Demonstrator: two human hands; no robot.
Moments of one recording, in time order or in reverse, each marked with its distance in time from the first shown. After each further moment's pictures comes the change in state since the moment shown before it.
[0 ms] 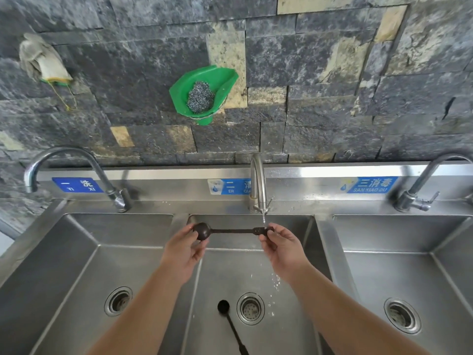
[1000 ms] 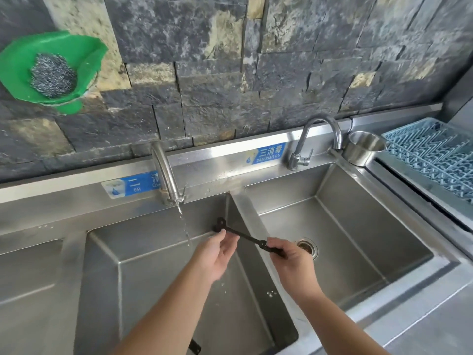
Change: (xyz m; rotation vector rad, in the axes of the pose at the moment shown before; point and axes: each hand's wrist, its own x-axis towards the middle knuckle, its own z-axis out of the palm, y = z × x) left_hand -0.033 -0.139 0.156 -0.052 -0.415 -0.535; right_hand -0.138 -0.035 -0.118 -1.054 0.554 -0.644
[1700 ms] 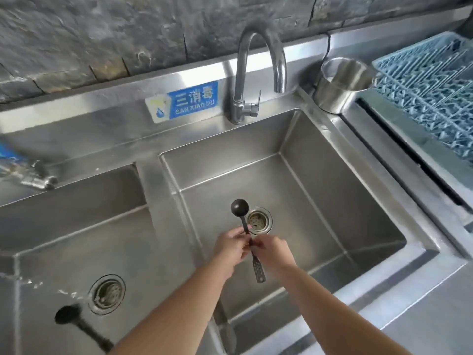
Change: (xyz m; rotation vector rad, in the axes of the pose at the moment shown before) left_hand 0.188 -0.239 0.140 0.749 0.103 -0.108; right_hand 0.165 0.232 -0.113 -0.507 -0.430 0.444
